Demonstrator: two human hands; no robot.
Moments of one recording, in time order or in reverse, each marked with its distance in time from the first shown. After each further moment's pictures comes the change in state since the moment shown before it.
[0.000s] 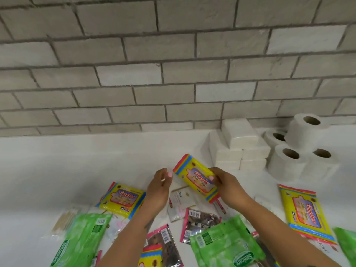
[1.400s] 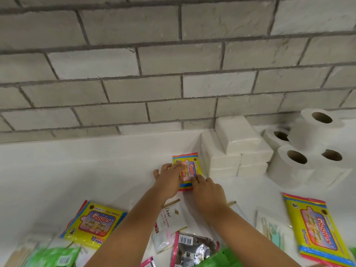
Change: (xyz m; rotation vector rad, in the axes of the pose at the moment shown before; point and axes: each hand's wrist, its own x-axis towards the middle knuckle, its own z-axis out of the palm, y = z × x) left_hand 0.116 0.007 0.073 0.773 -0.310 0.197; right_hand 0.053 0.003 0.035 -0.896 -0.184 0.143
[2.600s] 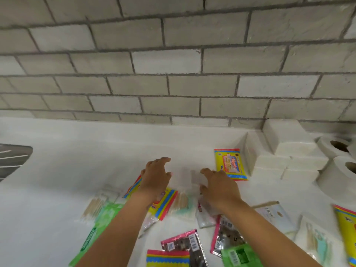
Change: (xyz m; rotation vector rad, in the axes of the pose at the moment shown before) left_hand -0.115 -0.107 -0.056 -0.221 0.289 -0.344; right_hand -0.017 -0.077 -0.015 0.231 0.075 -0.141
